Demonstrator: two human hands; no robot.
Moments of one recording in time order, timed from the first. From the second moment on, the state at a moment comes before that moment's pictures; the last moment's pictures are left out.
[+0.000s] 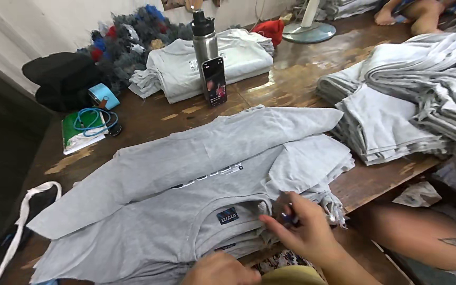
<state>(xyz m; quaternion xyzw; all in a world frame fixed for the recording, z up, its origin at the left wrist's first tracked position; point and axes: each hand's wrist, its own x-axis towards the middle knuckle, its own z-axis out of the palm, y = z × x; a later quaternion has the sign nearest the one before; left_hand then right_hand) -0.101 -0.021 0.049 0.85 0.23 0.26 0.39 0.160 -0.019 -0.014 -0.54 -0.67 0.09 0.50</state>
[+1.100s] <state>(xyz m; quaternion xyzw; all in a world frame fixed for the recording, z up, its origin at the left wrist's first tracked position) -0.103 -0.022 -0.007 0.46 0.33 0.68 0.46 0.077 0.006 0.003 -0.28 -0.76 0.28 0.51</state>
